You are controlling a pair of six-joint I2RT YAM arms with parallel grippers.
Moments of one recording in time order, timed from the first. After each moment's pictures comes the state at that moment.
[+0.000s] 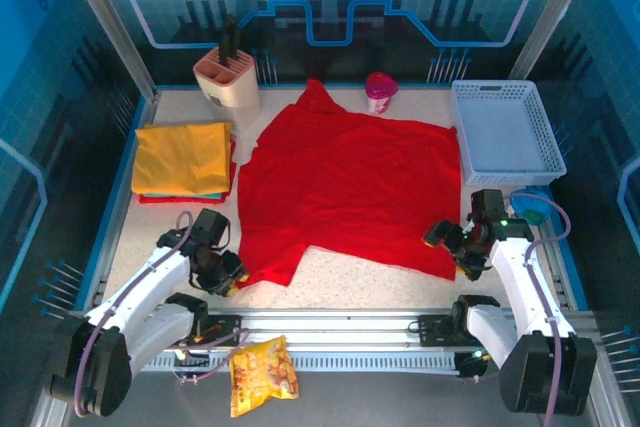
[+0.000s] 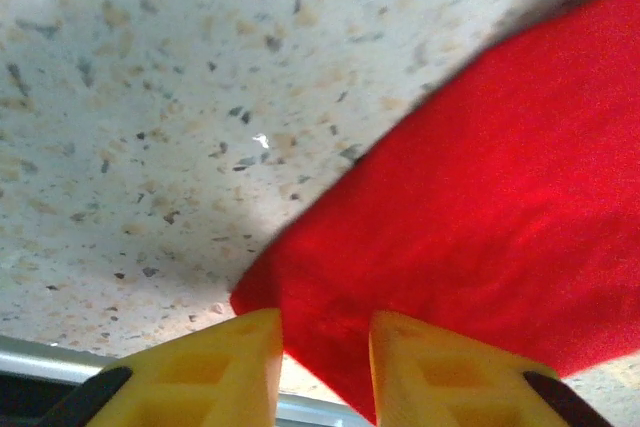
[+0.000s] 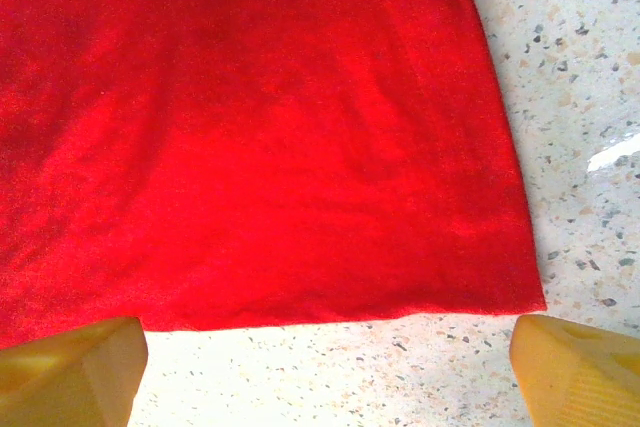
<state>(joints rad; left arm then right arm) -0.23 0.93 0.42 -0.95 0.32 -1.09 -0.09 0.92 0.60 -1.04 -0.26 0.63</state>
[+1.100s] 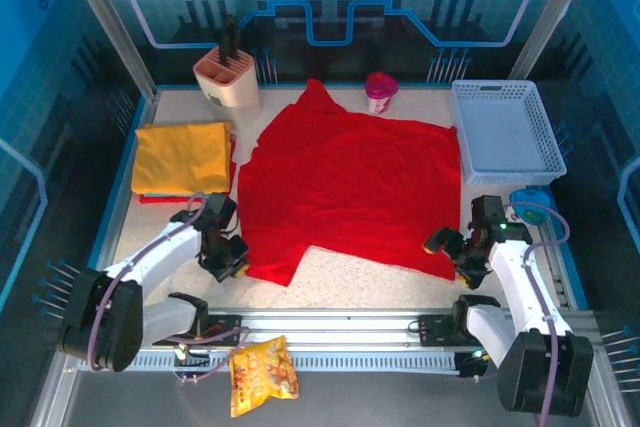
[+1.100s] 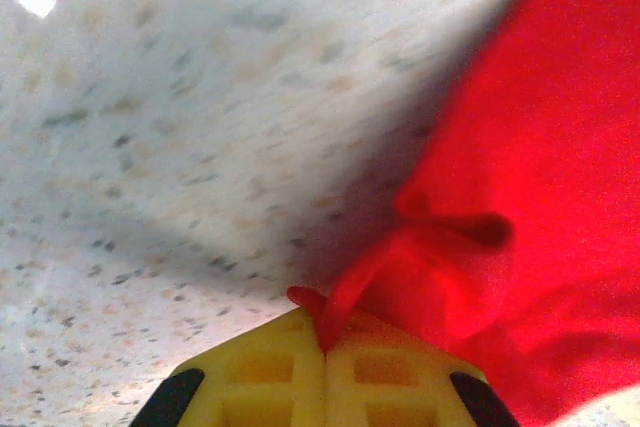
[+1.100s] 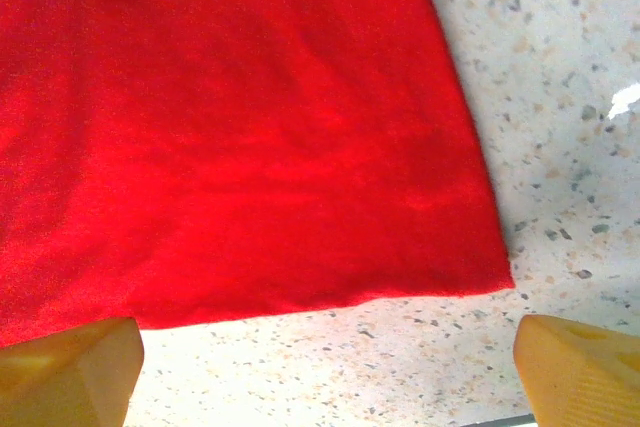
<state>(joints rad) -0.23 1.19 0.56 -0.85 0.27 -1.00 -0.12 0.93 0.54 -1.05 -0.26 0.64</state>
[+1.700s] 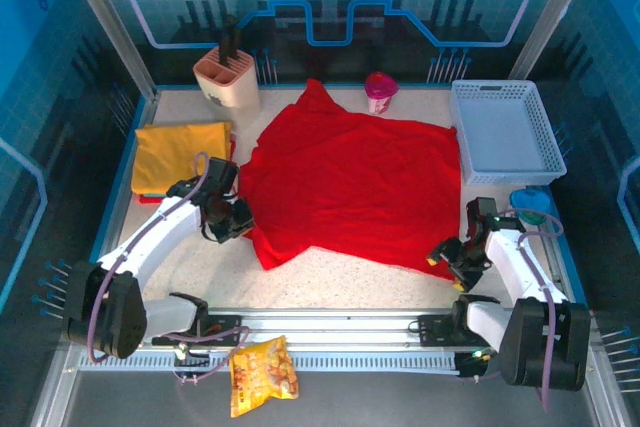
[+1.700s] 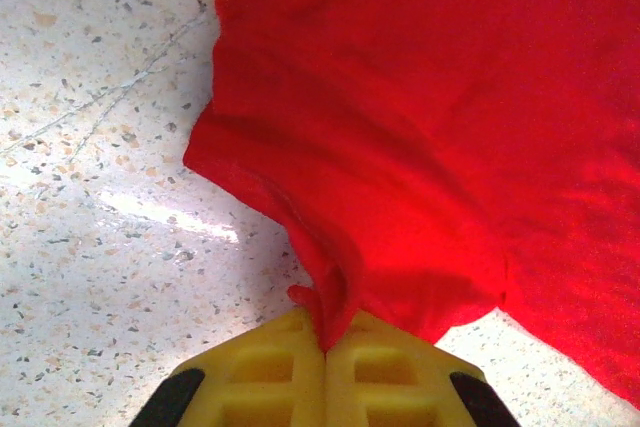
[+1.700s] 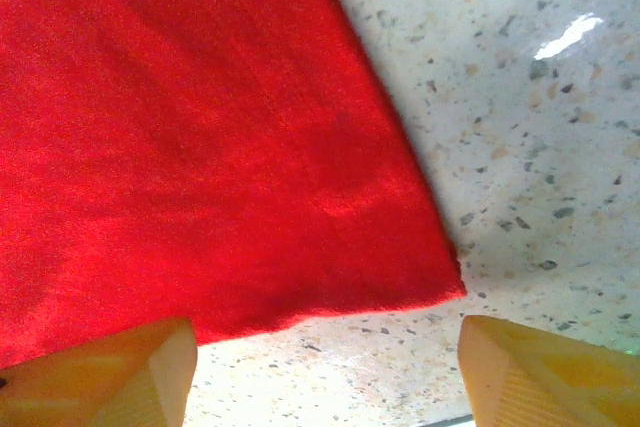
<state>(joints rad) -0.23 1.24 0.82 -0.86 0.21 -0.81 -0.13 1.06 0.53 -1.04 -0.23 0.69</state>
